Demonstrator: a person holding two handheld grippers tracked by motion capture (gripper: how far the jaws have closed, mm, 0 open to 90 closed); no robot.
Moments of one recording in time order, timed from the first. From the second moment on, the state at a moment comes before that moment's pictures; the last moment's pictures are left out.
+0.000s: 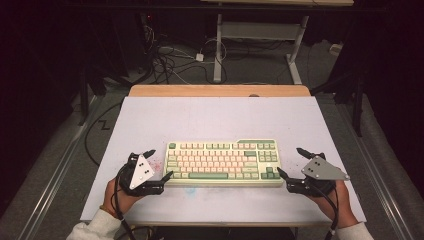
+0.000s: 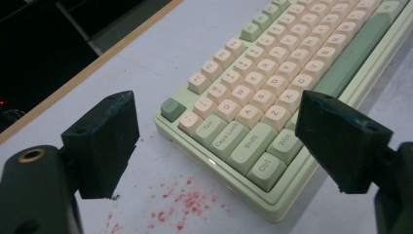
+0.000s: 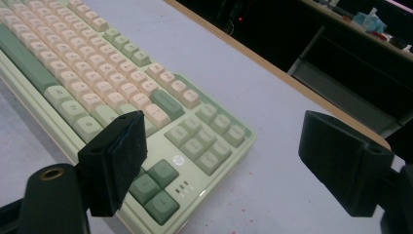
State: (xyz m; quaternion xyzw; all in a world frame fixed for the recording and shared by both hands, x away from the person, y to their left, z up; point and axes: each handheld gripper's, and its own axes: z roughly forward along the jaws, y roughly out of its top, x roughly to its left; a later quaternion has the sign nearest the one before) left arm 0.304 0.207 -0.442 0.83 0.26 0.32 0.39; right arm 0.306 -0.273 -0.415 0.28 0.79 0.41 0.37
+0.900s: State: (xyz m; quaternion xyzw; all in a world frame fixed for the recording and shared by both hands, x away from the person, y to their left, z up) left arm 0.290 0.225 -0.465 0.83 0.28 0.31 0.37; right arm 0.290 -0.311 -0.439 0.31 0.78 0.40 0.37
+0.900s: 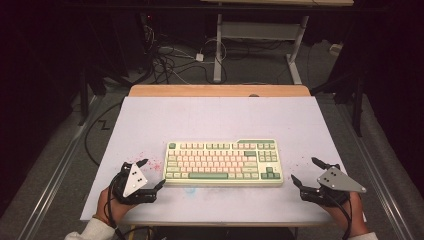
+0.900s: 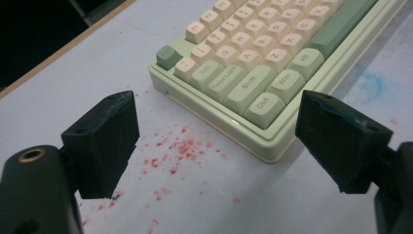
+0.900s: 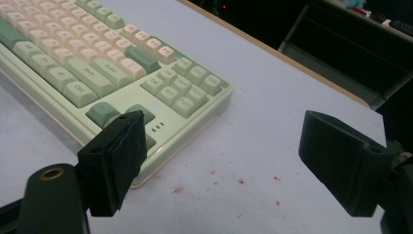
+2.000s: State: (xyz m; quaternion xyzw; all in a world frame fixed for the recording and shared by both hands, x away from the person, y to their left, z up) left arm 0.283 0.227 -0.474 0.84 0.28 0.29 0.37; right arm 0.278 -0.310 -0.448 0.31 0.78 0.40 0.38
